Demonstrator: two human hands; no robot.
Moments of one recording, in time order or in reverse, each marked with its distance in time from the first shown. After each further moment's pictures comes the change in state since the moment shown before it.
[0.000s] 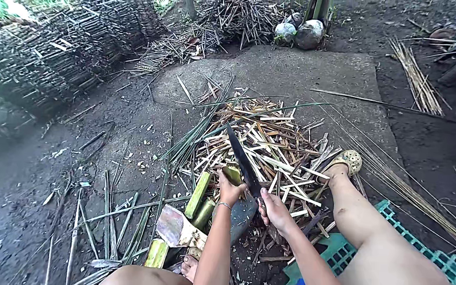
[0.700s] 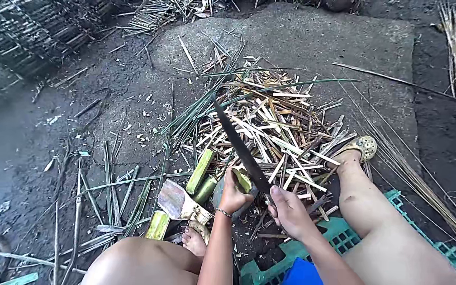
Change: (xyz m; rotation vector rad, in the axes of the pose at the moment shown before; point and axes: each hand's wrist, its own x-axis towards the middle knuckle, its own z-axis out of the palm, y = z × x) left_hand -0.070 0.003 -0.026 -0.093 -0.171 0.058; right_hand -0.050 -0.020 0.002 -0.328 -0.034 -0.223
